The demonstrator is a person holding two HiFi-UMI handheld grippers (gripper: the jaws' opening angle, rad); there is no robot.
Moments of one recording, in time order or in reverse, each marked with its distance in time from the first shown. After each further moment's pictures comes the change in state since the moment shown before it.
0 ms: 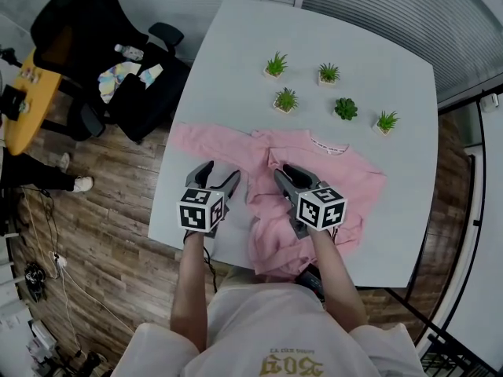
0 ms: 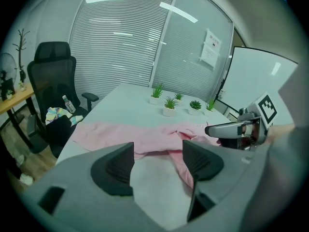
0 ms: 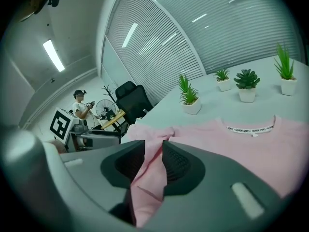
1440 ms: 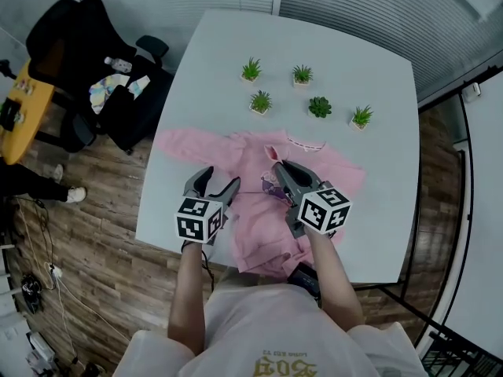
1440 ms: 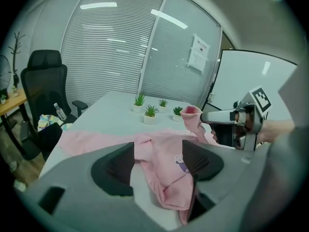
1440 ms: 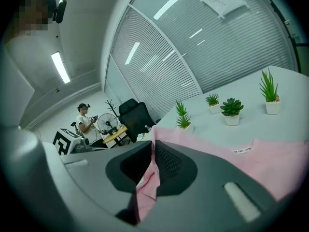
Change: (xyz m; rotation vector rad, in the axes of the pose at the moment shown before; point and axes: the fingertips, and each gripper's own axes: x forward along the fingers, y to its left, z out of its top) left arm -0.011 -0.077 0.018 0.052 -0.071 -0.063; right arm -0.074 -0.003 0.052 0.011 -0.190 0.028
